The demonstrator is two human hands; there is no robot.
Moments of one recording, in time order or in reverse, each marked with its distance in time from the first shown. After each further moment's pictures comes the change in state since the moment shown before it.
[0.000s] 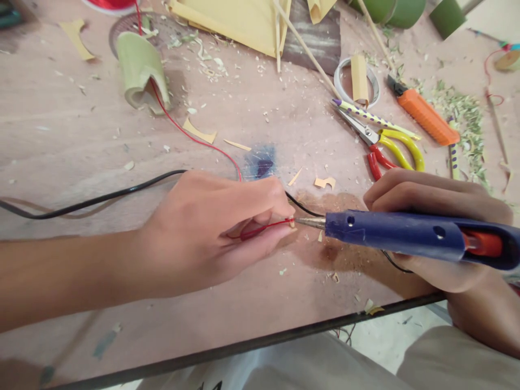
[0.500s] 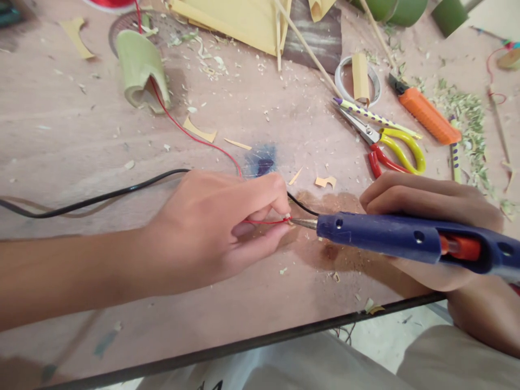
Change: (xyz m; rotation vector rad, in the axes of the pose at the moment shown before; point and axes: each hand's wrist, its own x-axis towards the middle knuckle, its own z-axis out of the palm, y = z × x) left_hand 0.001 0.000 0.006 0.040 0.028 -0.015; right_hand 0.002 -0.004 0.003 -0.129 -0.050 -0.027
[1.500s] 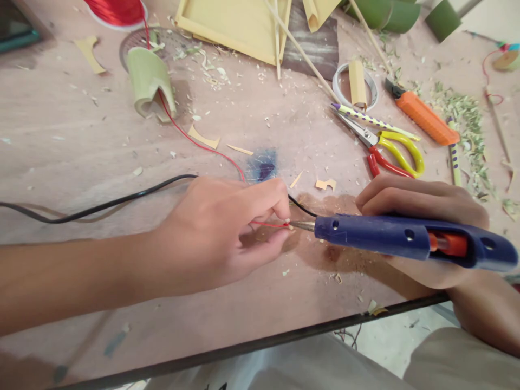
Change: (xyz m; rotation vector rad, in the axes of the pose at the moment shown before) left_hand -0.003 -0.002 0.004 -0.045 0.004 -0.017; right_hand 0.000 0.003 0.002 0.069 -0.014 0.002
